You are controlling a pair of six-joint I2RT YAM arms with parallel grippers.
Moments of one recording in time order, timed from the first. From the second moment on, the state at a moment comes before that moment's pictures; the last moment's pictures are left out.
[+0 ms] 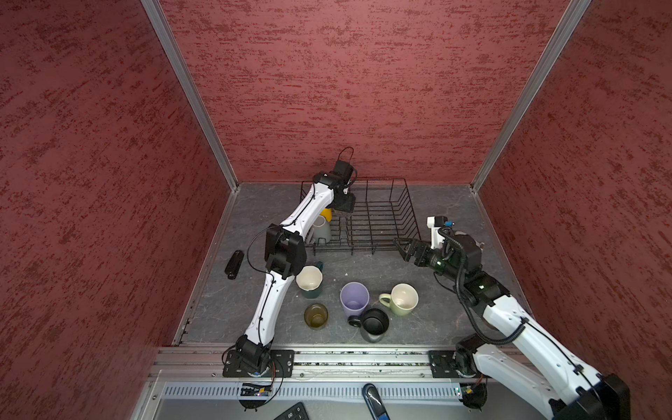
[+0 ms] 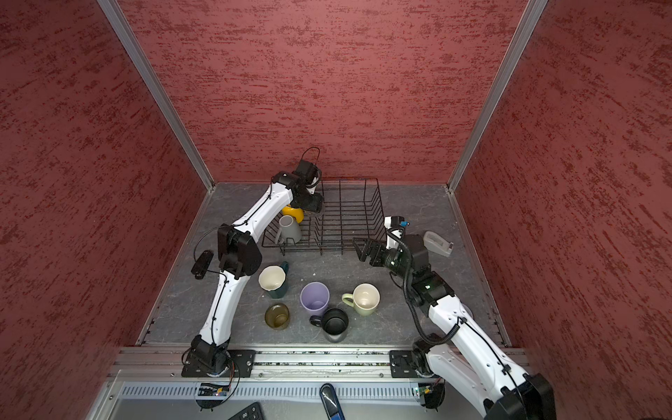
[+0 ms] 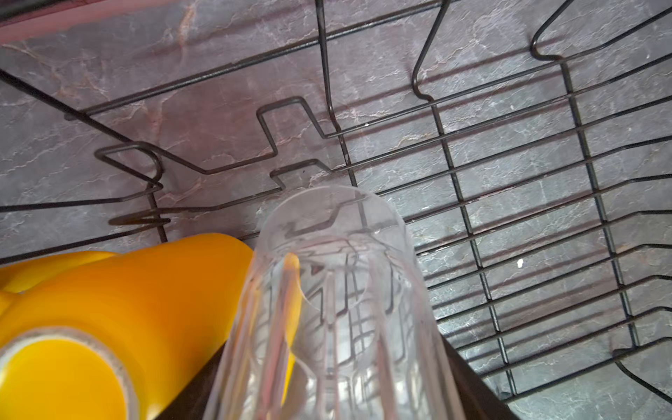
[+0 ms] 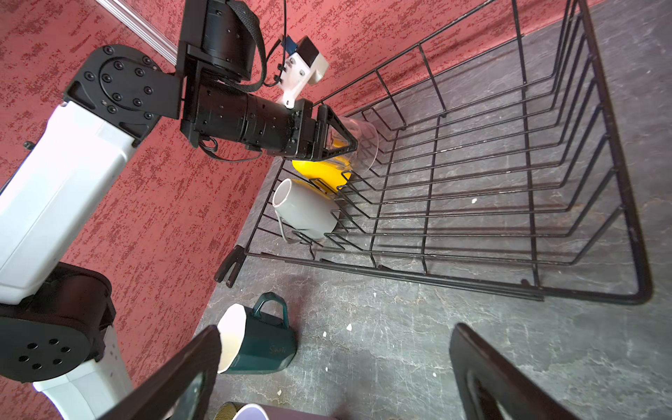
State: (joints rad) left arm -0.46 2.43 2.45 -1.13 -0.05 -0.18; right arm 0.40 0.88 0.64 -0.08 -0.29 0.66
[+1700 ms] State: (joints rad) left arm -0.27 1.14 1.20 -0.34 0.07 -0.23; right arm 0.80 1.13 1.02 -0.42 -0.07 0.46
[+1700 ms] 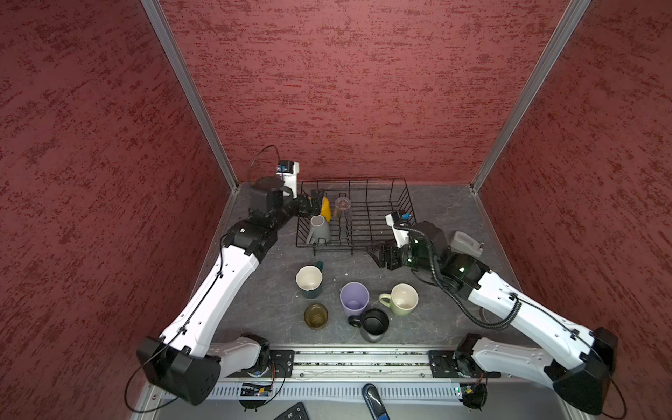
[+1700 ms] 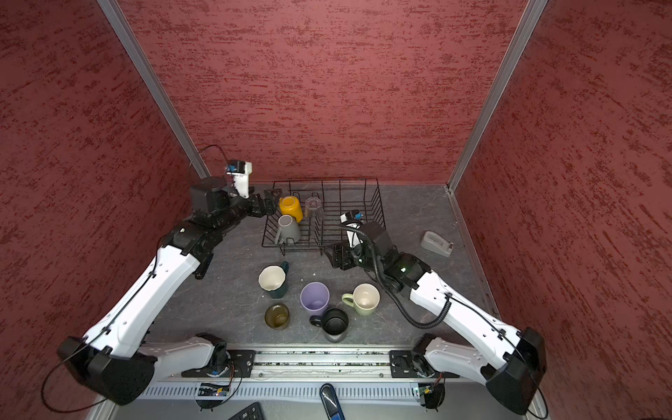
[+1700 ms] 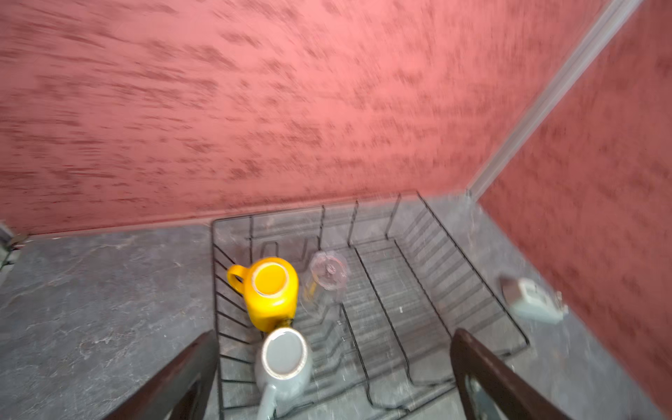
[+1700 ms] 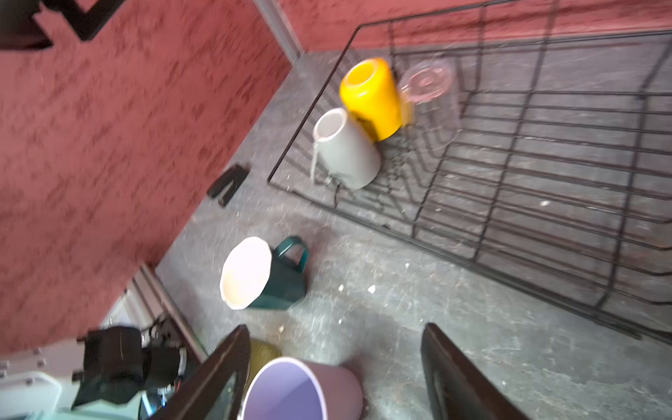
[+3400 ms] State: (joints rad) left arm 0.24 0.86 0.87 -0.13 0.34 -0.46; right arm 1.30 1.88 1.51 -0.77 0.16 0.47
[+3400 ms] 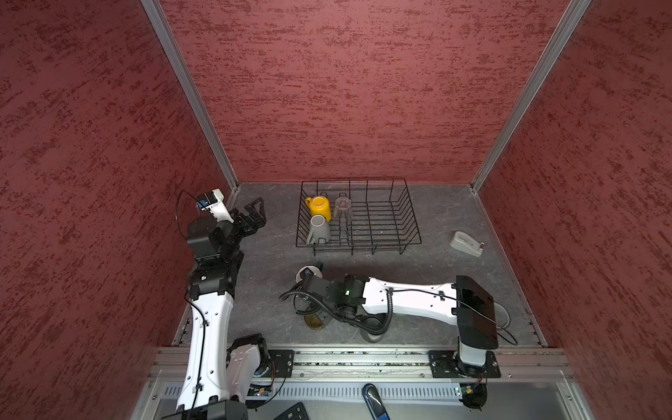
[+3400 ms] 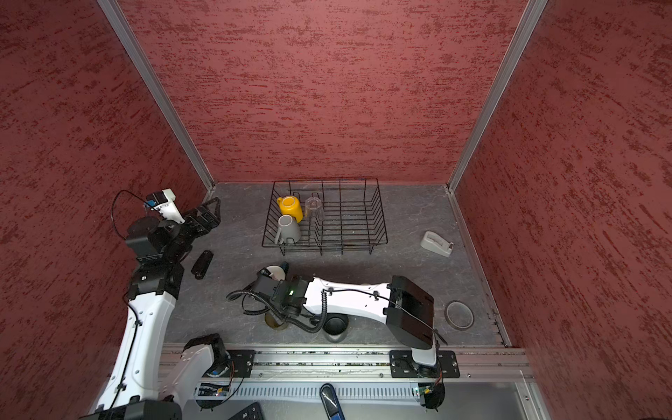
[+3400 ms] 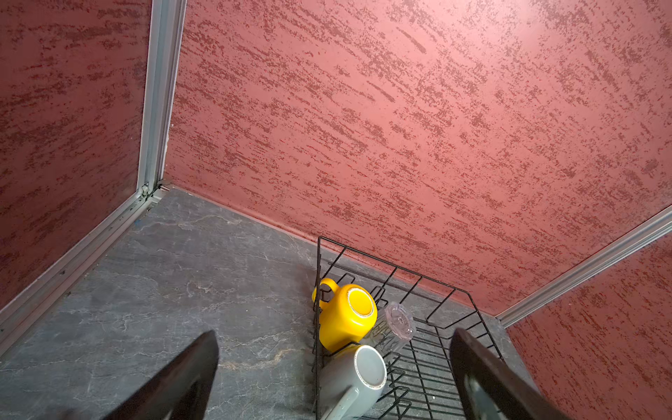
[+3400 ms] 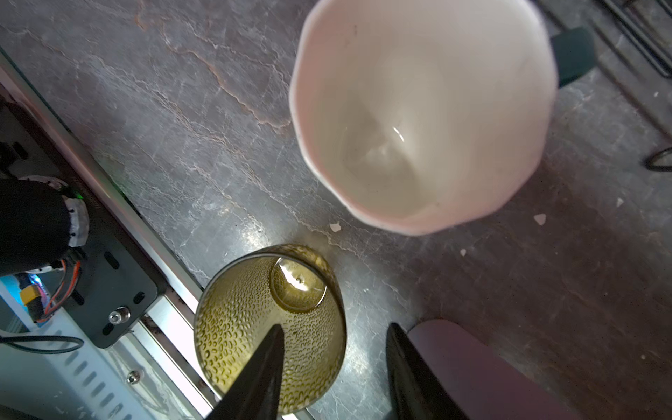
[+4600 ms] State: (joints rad) left arm 0.24 0.85 0.86 -0.11 0.34 -0.47; right arm 1.32 2.00 1.56 -0.78 0.20 0.40
